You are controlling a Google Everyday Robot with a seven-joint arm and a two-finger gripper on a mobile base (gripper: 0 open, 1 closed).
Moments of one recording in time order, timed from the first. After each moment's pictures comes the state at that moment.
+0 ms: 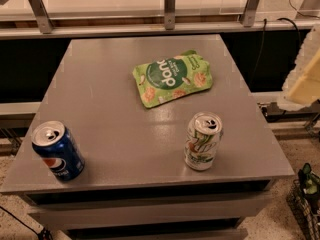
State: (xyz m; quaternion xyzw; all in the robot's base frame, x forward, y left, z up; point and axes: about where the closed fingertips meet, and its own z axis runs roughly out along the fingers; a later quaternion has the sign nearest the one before) arm 0.402 -0.167 1.092 -0.61 0.73 -0.13 0.28
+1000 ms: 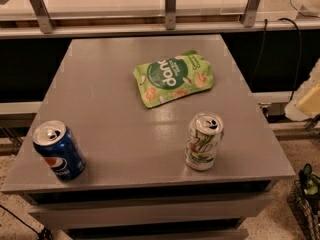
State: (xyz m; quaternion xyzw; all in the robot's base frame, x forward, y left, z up) arm 0.407 -0.195 1.061 -0.57 0.75 -0.02 0.32
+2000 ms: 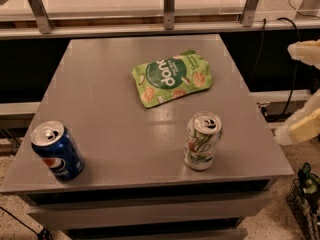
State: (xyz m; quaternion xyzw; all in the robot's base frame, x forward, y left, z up) arm 0.399 -0.191 1.009 -0.51 0.74 0.16 0.41
